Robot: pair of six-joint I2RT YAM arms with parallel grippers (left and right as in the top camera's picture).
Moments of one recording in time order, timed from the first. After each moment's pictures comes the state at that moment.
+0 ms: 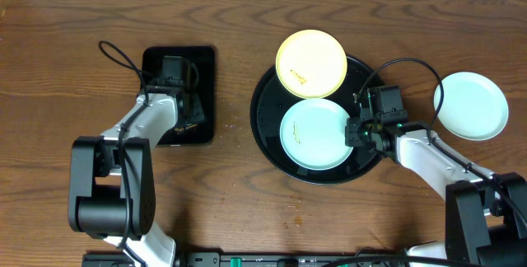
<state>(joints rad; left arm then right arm) -0.06 1.81 1.01 -0.50 -0.12 -0.36 0.21 1.62 0.74 -0.26 -0.14 0.23</state>
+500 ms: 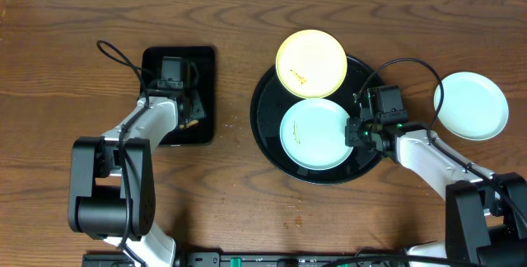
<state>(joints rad) -0.06 1.81 0.98 -0.37 -0.14 -0.35 0.21 1.62 0.74 -0.26 -0.14 0.23</state>
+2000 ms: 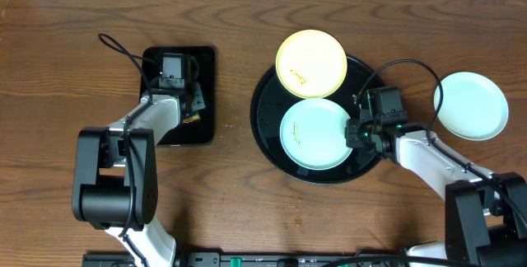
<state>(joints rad) -0.06 1.87 0.99 -0.22 -0.17 -0.27 0.21 1.62 0.73 -0.26 -0.14 0.23</state>
